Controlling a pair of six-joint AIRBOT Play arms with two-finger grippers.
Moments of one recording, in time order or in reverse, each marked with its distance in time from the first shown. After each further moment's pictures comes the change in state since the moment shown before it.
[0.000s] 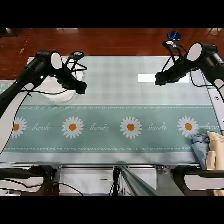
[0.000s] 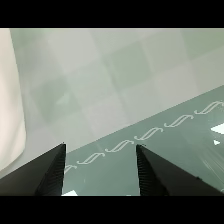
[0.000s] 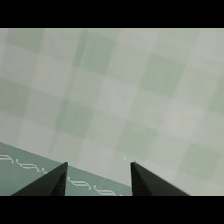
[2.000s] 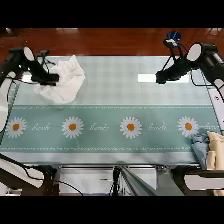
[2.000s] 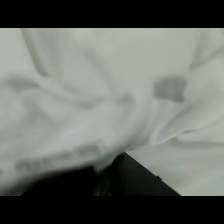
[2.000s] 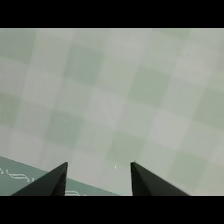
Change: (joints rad) left arm 0.347 -0.204 0.253 0.053 -0.096 -0.040; right arm 0.000 0.000 0.000 -0.029 -0.041 -0.001
